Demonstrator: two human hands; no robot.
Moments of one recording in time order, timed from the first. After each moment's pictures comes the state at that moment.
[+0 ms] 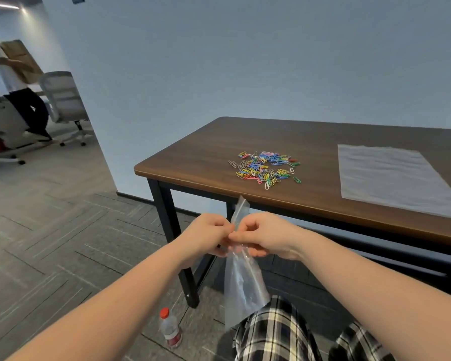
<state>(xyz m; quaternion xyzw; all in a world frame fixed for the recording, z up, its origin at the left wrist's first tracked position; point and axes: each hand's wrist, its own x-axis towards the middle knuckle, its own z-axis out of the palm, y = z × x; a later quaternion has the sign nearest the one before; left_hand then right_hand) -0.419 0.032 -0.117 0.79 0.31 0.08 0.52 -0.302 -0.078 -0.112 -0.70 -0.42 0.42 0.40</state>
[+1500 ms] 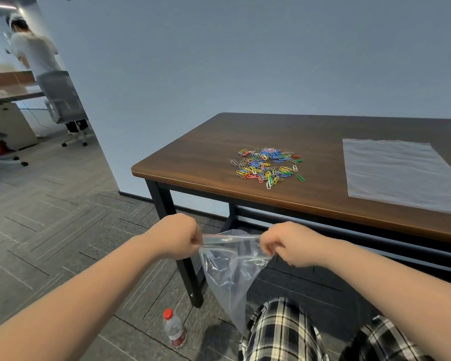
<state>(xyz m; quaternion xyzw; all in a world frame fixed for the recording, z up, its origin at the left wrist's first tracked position) -0.436 0.081 -0.110 0.97 0.23 -0.09 0.05 -0.265 -0.099 -0.131 -0.79 -0.58 0.20 0.10</state>
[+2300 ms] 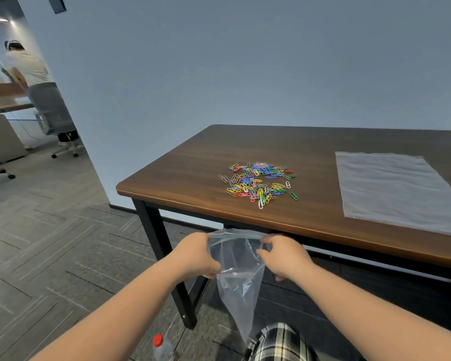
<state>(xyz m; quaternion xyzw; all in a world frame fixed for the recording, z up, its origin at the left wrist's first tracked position) -0.383 0.068 -0.132 0.89 0.35 -0.04 0.28 -0.250 -0.063 -0.157 -0.90 -0.32 0.22 0.21</state>
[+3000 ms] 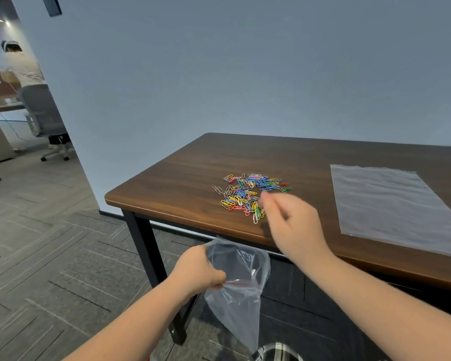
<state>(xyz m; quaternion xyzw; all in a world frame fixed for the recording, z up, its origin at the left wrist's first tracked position) -0.367 0.060 -0.142 0.84 0.38 0.06 0.38 -0.246 -0.075 -0.088 -0.73 -0.45 -0.12 0.50</state>
